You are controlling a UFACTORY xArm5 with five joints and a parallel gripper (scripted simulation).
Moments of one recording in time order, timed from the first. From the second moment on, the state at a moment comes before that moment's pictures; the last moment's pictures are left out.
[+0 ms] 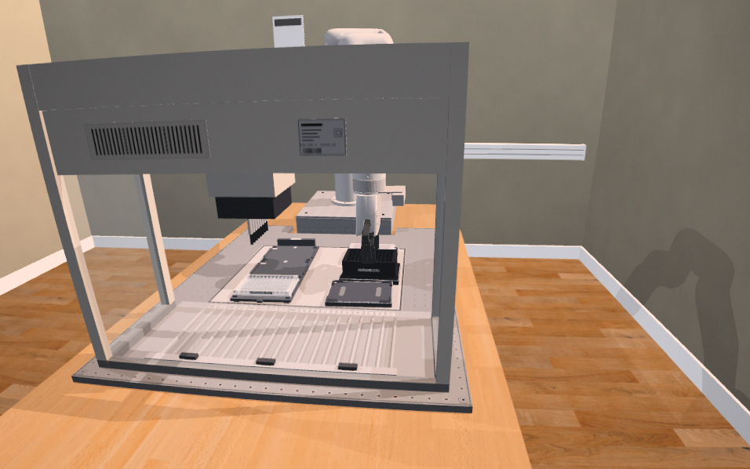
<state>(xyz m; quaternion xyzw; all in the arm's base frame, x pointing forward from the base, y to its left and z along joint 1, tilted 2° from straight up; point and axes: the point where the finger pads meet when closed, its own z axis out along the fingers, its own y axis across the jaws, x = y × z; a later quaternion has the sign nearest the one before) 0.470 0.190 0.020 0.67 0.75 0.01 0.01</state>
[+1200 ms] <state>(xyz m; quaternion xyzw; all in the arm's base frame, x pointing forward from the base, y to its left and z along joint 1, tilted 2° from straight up) 0.471 0.190 0.001 0.67 0.75 0.01 0.01</state>
